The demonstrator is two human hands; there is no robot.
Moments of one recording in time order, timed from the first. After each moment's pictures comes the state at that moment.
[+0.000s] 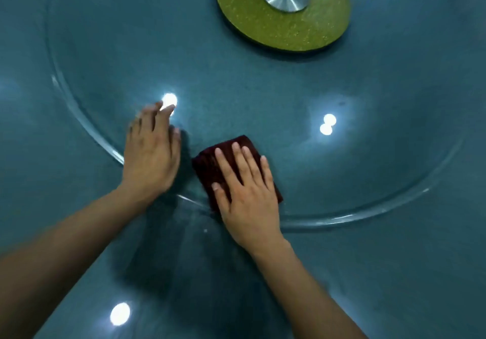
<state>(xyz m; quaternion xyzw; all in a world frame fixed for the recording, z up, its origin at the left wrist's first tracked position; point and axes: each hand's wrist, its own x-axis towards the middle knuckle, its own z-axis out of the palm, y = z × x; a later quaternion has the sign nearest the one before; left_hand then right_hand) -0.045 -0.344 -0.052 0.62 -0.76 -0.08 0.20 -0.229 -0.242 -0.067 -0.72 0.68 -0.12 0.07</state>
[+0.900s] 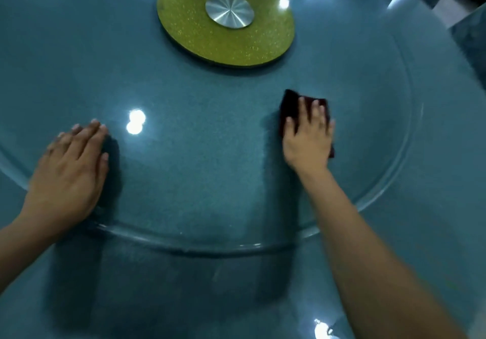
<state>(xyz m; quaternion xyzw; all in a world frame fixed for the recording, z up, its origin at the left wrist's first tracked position) -0.031 -0.357 -0.072 0.60 -0.79 -0.03 0.13 -0.448 -0.358 -0.061 -0.50 0.86 -0.12 0.02</state>
